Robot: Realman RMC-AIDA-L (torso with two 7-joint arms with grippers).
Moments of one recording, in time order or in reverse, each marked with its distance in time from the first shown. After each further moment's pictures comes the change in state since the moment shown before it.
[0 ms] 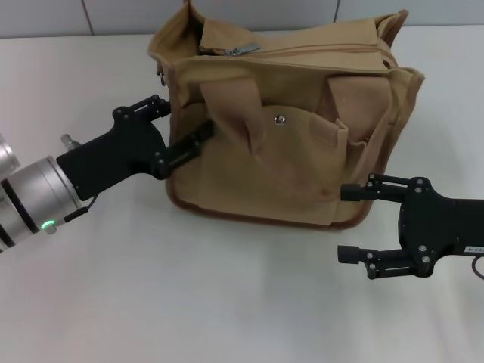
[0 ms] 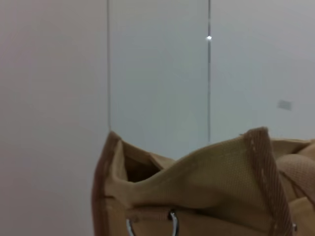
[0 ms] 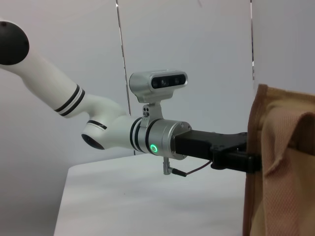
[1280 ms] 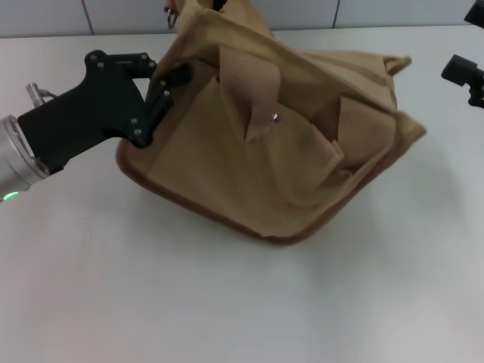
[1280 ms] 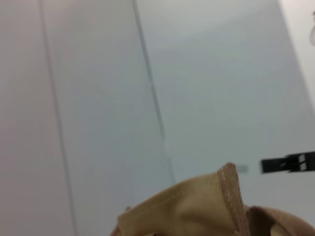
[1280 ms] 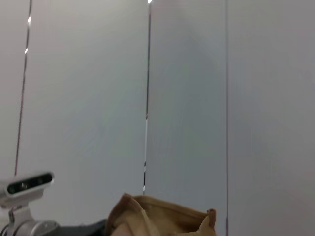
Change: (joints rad) left arm 0.032 0.009 -0.001 0.211 -0.033 0.230 0.037; right arm -0.017 -0.037 0.198 -0.158 0.348 -0.048 0.147
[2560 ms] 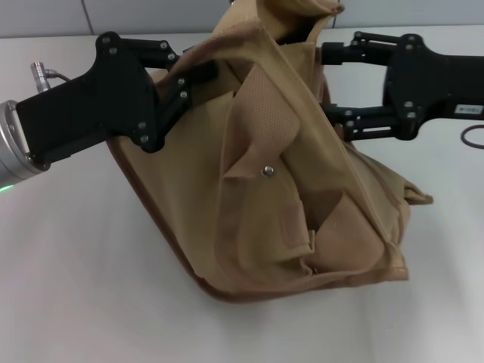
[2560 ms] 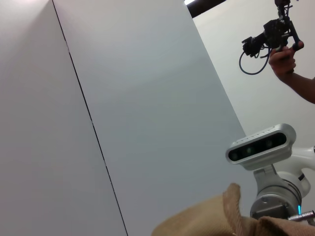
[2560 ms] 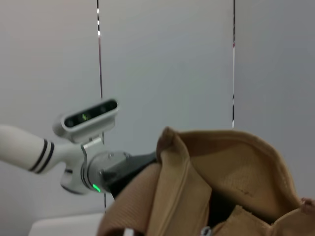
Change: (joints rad) left arm -0.011 -0.008 0.037 0.105 -0.004 0.142 -0.009; right arm 0.139 0.032 -0.302 -0.137 -0.118 0.116 0.201
